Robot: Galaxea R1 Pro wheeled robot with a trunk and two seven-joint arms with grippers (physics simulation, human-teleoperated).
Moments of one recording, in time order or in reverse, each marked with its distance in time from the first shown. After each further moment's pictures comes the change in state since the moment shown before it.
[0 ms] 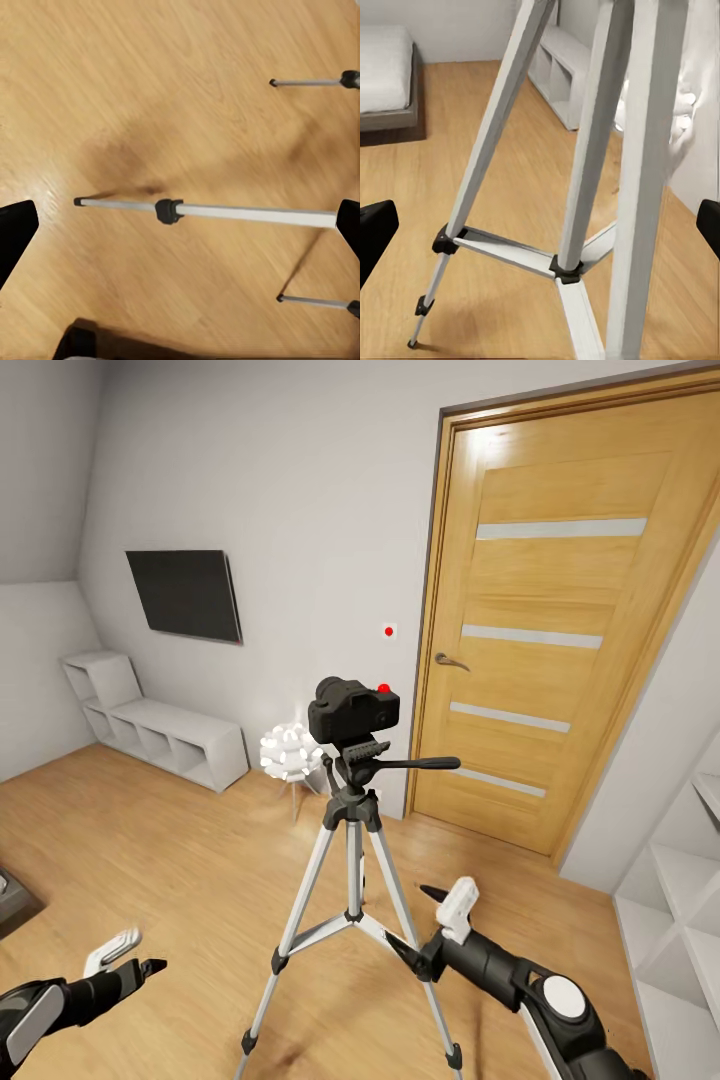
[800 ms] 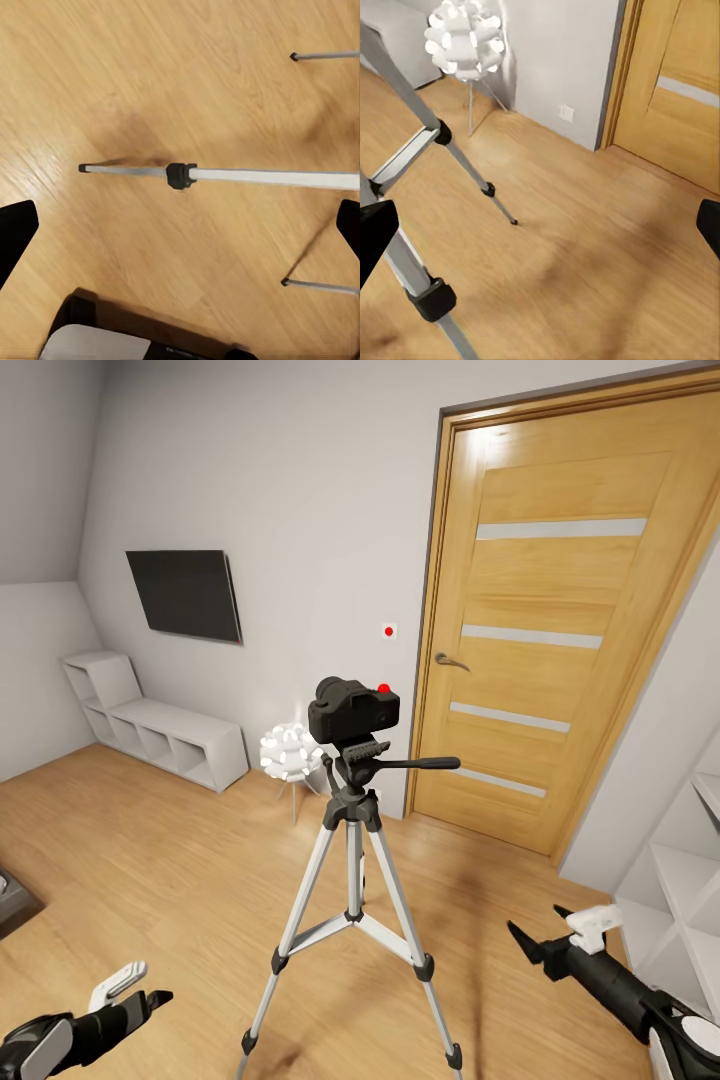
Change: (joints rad) left arm 0.015 -0.053 -0.003 0.131 -0.005 -0.086 -0.002; right arm 0.071 -0.004 -0.528 0.015 -0.005 0.106 0.012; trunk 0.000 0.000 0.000
